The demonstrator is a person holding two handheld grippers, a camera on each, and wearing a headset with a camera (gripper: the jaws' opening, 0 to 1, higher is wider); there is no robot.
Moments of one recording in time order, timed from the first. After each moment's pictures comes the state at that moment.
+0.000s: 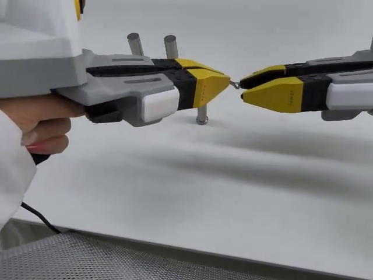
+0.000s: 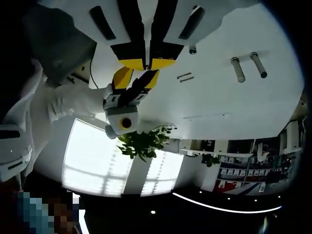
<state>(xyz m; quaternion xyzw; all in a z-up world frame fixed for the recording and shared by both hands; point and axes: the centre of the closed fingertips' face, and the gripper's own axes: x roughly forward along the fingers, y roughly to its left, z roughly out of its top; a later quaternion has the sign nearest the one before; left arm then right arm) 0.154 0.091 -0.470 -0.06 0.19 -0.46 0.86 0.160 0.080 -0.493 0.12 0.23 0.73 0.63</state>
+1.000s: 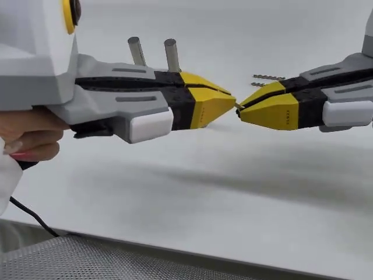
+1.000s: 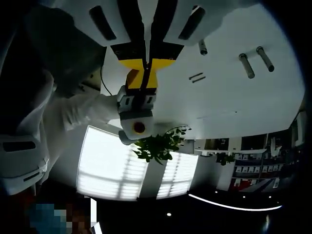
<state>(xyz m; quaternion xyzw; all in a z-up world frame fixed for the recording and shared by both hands) 0.138 0.083 -0.469 -0.04 0.19 -0.51 0.84 0.133 0.083 -0.486 0.07 0.20 0.78 0.59</state>
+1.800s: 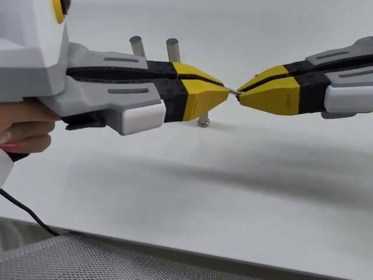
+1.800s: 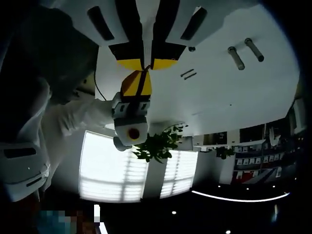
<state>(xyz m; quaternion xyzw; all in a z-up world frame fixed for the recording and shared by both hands) 0.147 0.094 -0.467 0.01 0.17 -0.50 0.85 0.144 0.086 -0.476 0.04 0.18 0.76 0.62</state>
